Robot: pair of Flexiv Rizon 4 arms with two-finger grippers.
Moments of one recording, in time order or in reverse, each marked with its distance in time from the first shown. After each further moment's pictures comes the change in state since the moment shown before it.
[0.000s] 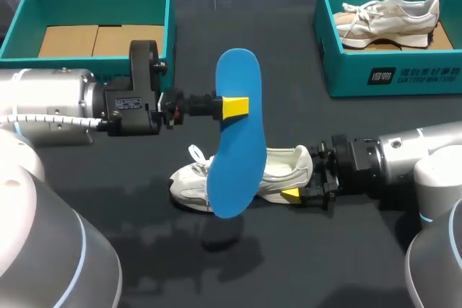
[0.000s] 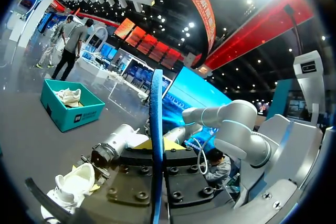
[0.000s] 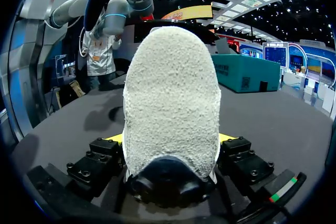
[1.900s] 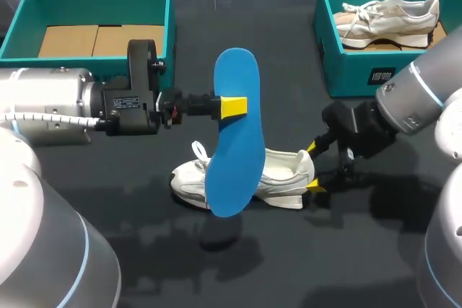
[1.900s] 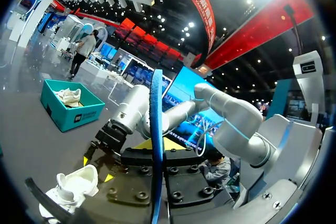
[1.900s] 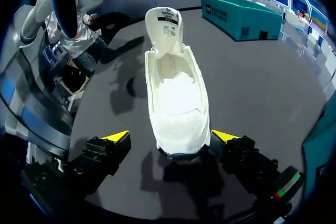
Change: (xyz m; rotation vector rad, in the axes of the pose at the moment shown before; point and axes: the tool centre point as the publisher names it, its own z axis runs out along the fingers) left arm 0.000 0.000 -0.002 -0.002 0.001 0.001; right arm 0.023 0.036 -0.065 0.604 0.035 0.218
